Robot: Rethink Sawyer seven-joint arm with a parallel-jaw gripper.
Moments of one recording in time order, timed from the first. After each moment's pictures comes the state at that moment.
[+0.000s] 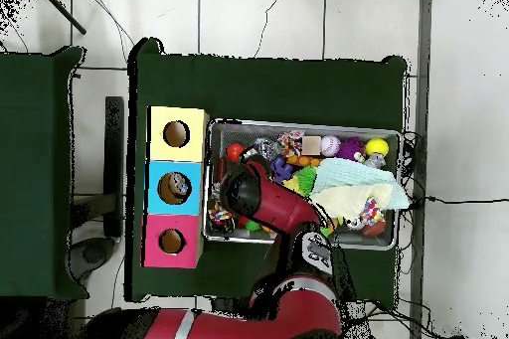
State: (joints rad) arm -0.10 -0.38 -0.15 1.72 0.32 -0.06 2.23
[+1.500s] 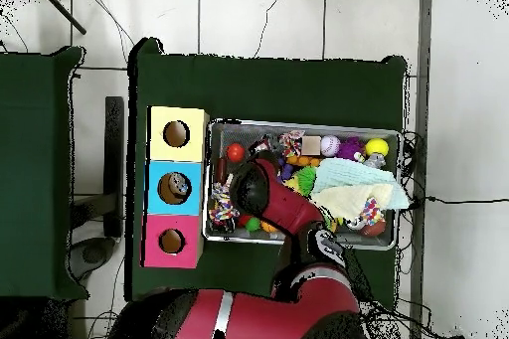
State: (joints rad) arm -0.17 -0.34 -0.09 1.72 0.34 -0.22 2.23
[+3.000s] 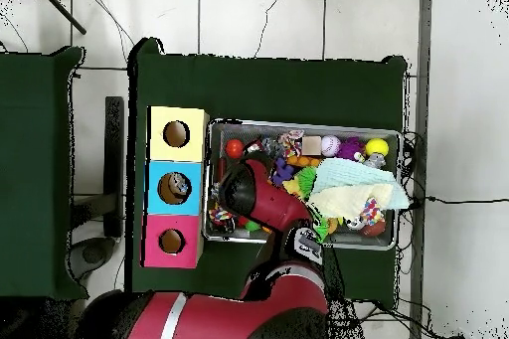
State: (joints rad) arm -0.07 -0.31 -0.17 1.69 0.36 -0.23 2.23
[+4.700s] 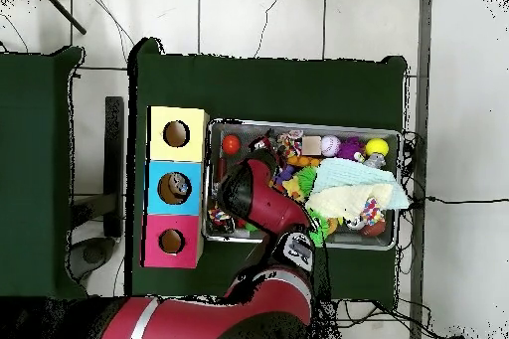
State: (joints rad) arm -0.02 -0.29 -0.24 1.69 0.44 -0.35 2.23
